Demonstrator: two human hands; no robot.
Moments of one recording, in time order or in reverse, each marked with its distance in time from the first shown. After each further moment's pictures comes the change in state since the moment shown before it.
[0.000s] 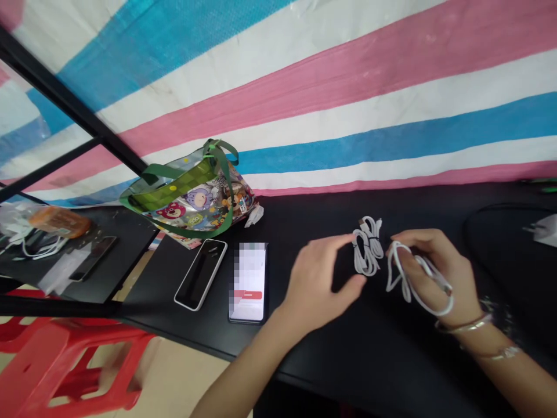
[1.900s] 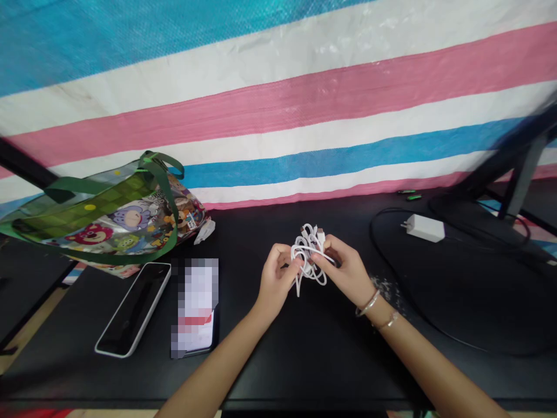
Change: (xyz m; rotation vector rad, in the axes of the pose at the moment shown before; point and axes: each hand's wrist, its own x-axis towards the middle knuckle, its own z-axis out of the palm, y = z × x) left_hand 0.025 -0.003 0.044 -0.944 0.108 -0.449; right_hand 0.003 0.013 0.004 0.313 -0.176 0.164
